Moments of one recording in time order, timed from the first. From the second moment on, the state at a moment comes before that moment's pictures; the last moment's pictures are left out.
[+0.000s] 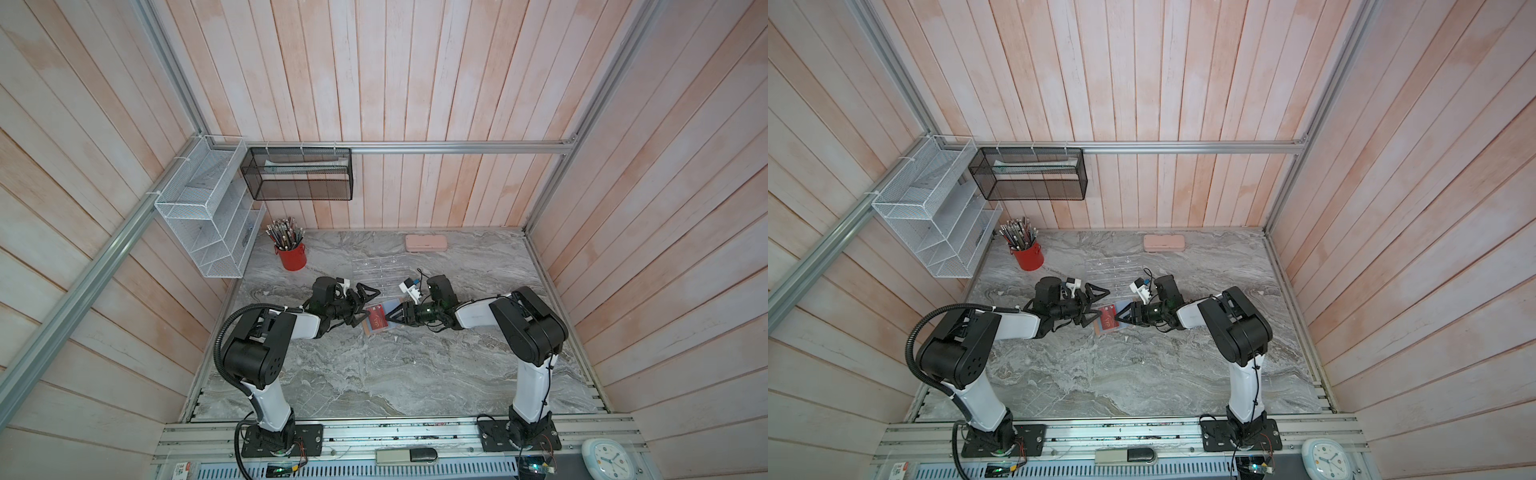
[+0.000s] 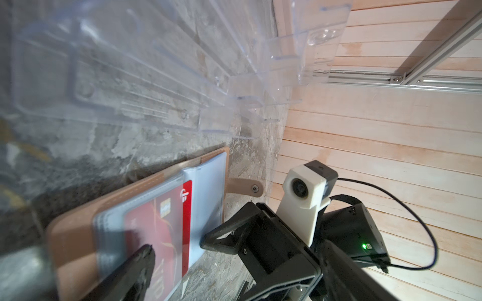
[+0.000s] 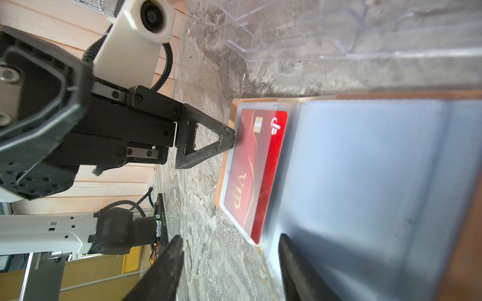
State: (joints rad) left arm -0.30 1.78 0.72 0.51 0.73 -1.18; right arm 0.54 1.98 0.92 0.38 -0.91 0.64
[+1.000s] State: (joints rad) left arm -0.28 1.79 0.68 0.55 0.73 -1.14; right arm 0.54 2.07 0.95 0.43 -0.93 0.68
